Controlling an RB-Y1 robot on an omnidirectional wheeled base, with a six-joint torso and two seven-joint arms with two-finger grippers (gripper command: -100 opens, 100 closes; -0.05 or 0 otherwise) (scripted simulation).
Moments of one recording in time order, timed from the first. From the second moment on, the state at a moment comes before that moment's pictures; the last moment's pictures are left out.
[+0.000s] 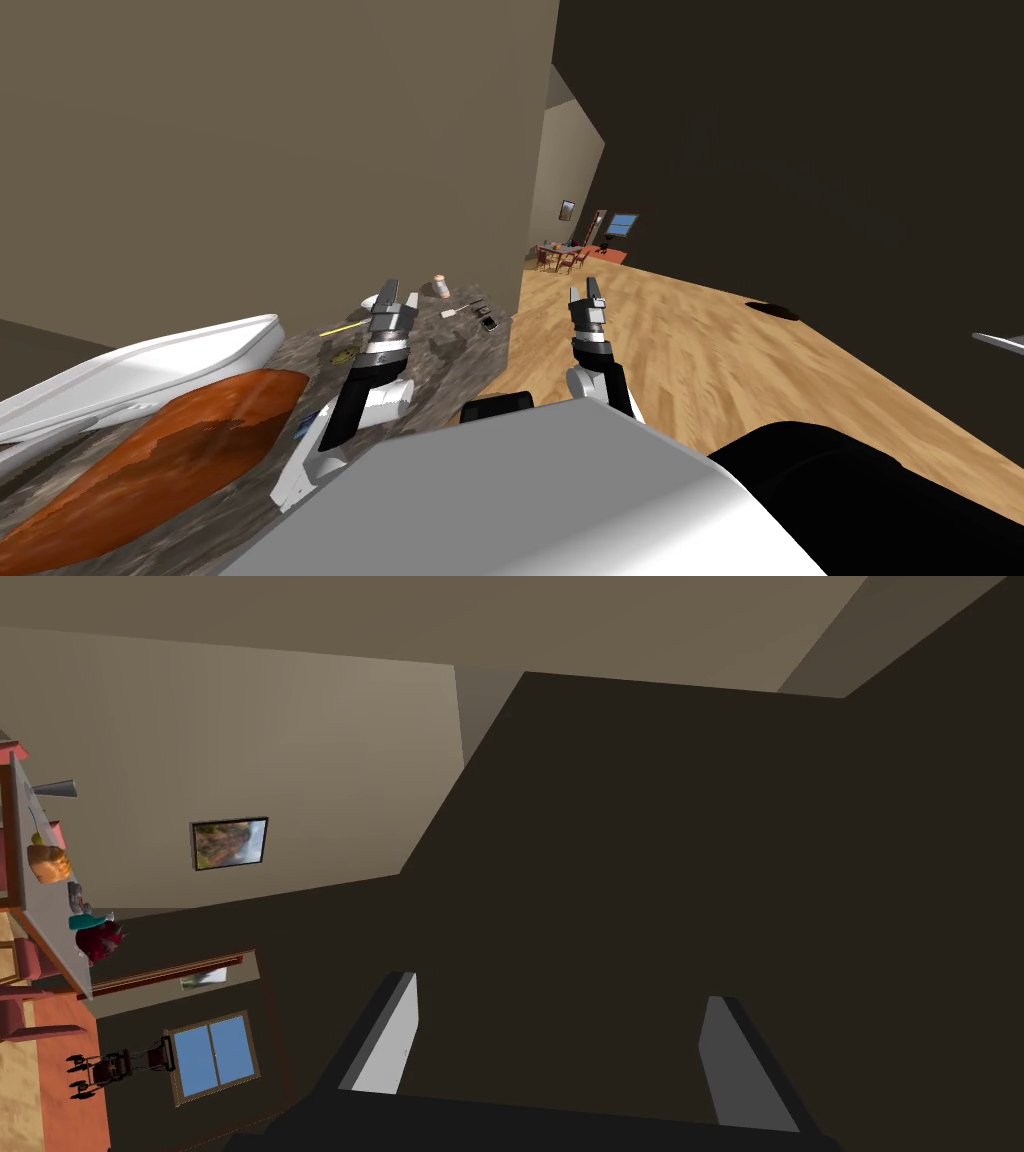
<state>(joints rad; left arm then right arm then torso) 0.36 0.14 0.02 -2.21 -0.02 -0.33 0.04 0.53 -0.02 0.04 -2.38 -0.10 -0.38 0.16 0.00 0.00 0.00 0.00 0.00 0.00</state>
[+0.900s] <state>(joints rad) 0.26 0.17 0.01 -2.11 -0.01 -0.09 0.00 0.53 -0.02 0.04 -2.38 -0.10 -0.38 0.16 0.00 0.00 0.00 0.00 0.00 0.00</state>
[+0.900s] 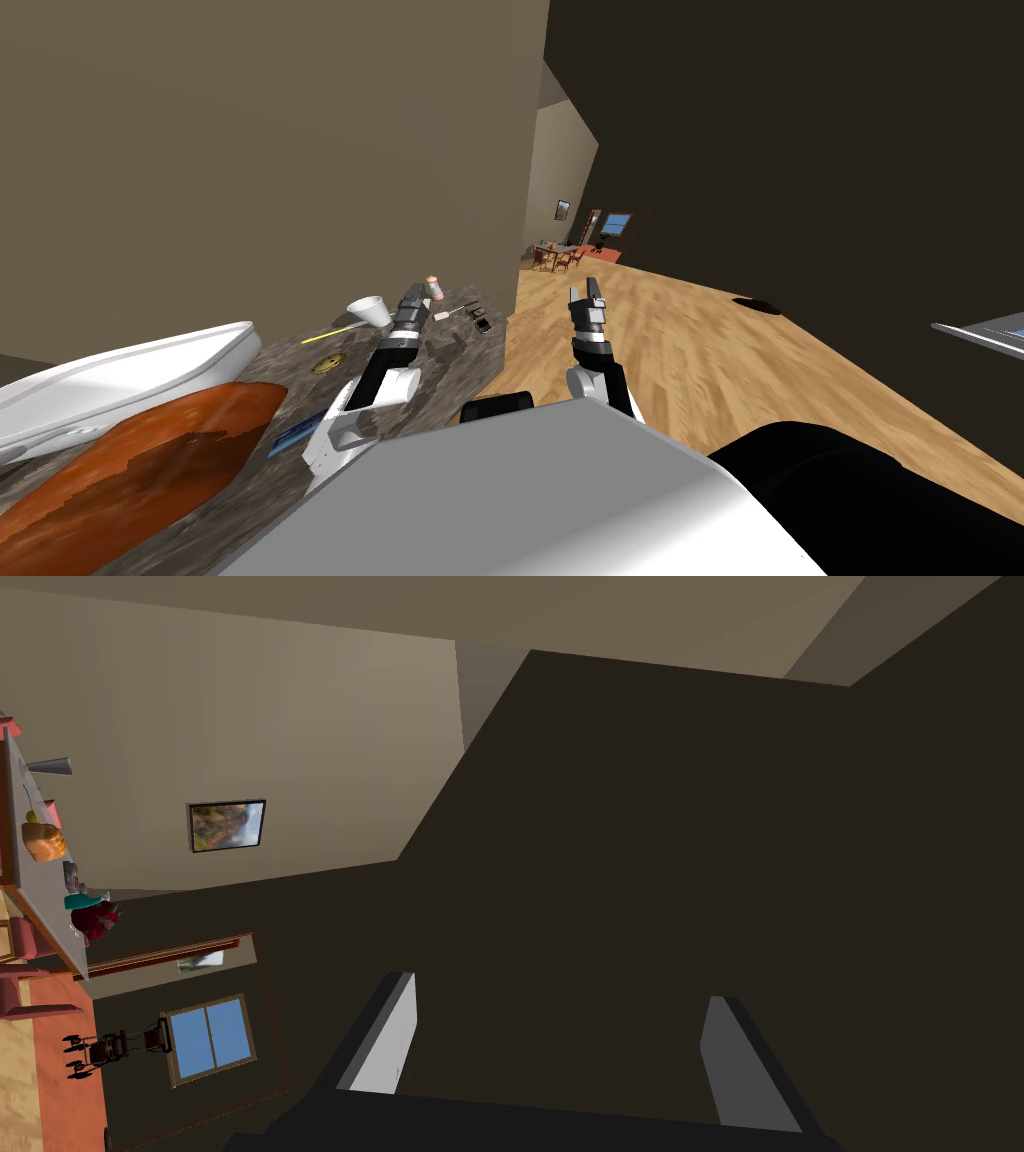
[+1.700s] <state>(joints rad) 0.18 0.17 0.00 -2.03 -0.01 0.11 -0.02 0.53 -0.02 0.04 -2.38 -0.10 -0.38 0.16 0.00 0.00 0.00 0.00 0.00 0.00</state>
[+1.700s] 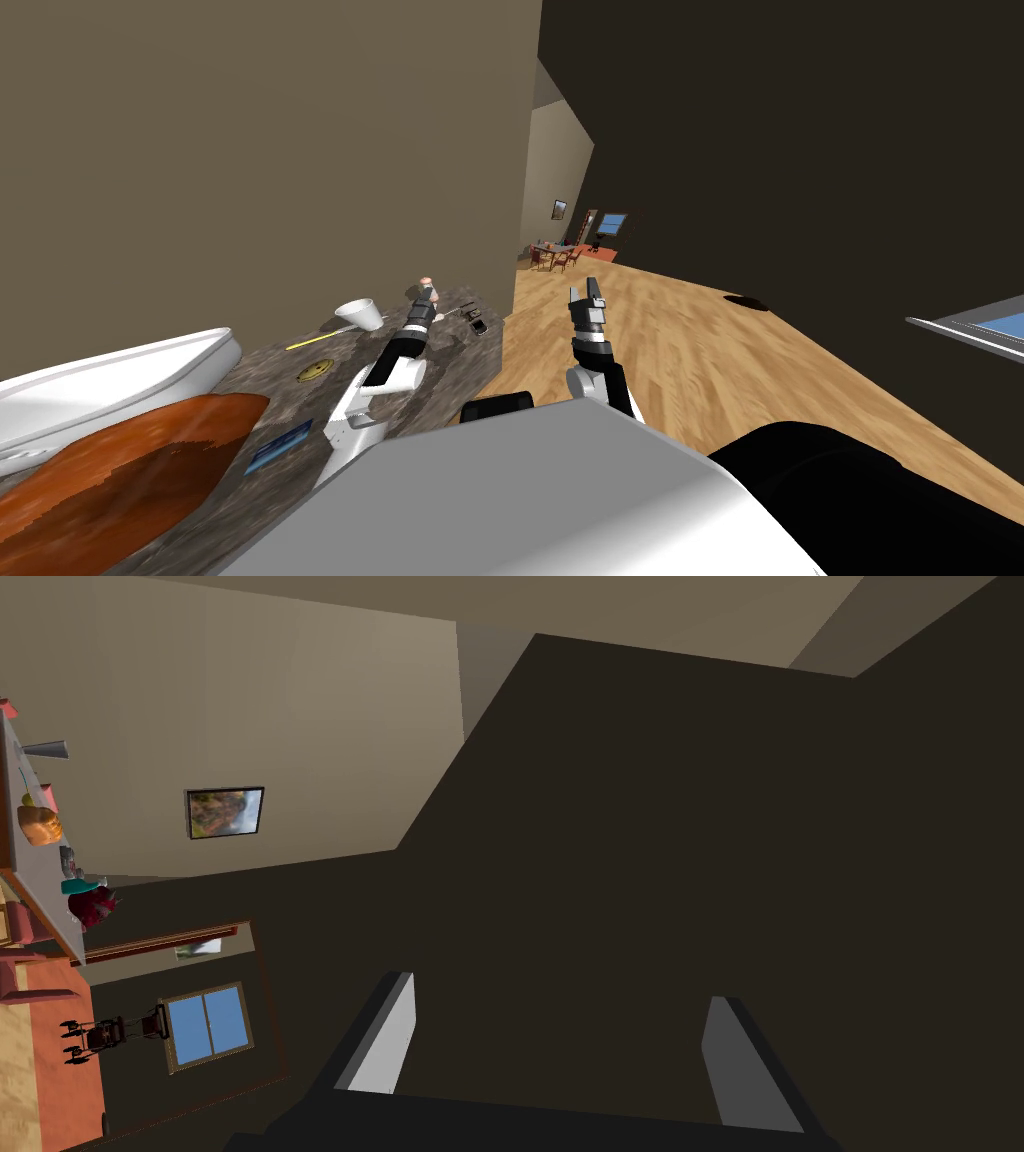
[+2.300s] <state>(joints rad) 0.11 0.18 0.00 -1.96 0.00 0.25 -0.04 0.53 -0.02 0.04 -2.38 -0.10 -0.38 0.16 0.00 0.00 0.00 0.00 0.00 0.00</state>
